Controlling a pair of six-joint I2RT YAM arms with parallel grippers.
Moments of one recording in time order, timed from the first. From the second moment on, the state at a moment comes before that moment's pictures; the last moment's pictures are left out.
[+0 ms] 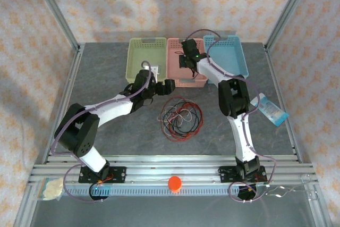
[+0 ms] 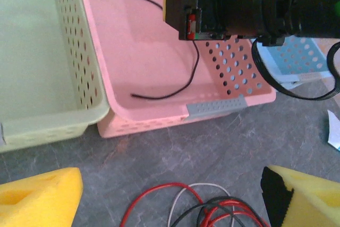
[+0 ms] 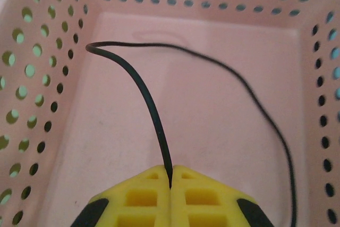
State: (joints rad) left arm -0.49 1.62 0.93 0.17 0.08 -0.51; right arm 0.42 2.33 1.97 -0.45 0.15 0.25
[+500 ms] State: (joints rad) left arm -0.50 1.57 0.86 0.18 0.05 -0.53; right arm 0.42 2.21 1.80 -0.45 0.04 0.27
